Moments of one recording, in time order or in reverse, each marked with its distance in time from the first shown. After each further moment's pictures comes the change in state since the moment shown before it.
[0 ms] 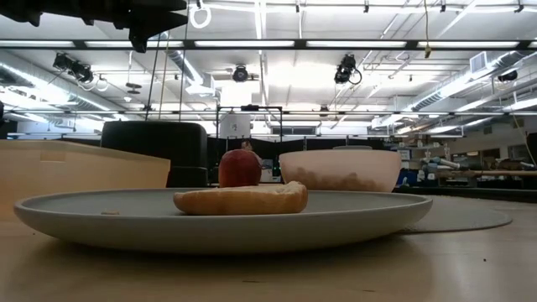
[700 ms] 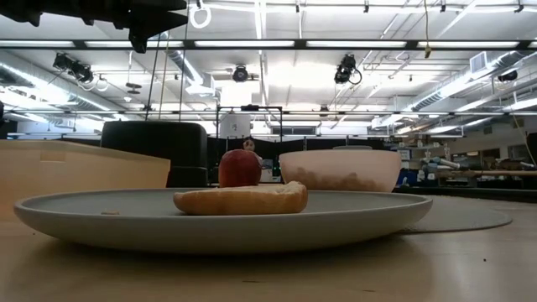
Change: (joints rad) left arm 0.000 0.000 0.000 0.000 0.000 -0.015; right arm 0.004 -0.018 0.082 -0.064 0.082 -0.052
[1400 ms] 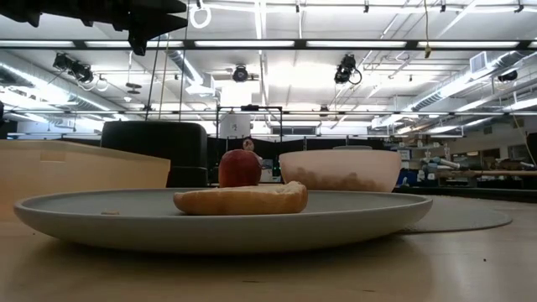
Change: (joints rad) left arm 0.000 0.000 0.000 -0.021 0.000 -0.020; right arm 0.025 0.060 -0.033 0.039 -0.007 -0.108
